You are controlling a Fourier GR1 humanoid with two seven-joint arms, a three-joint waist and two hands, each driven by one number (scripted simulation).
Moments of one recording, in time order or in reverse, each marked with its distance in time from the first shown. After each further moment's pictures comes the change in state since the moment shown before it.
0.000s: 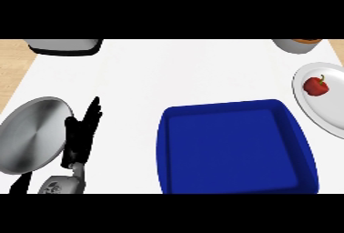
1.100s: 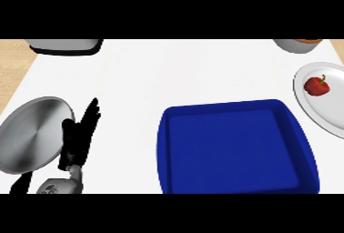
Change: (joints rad) left arm 0.019 0.005 0.003 -0.023 -0.001 -0.015 0.005; right arm 0.089 -0.071 -0.007 0.016 -0.001 -0.076 -0.007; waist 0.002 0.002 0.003
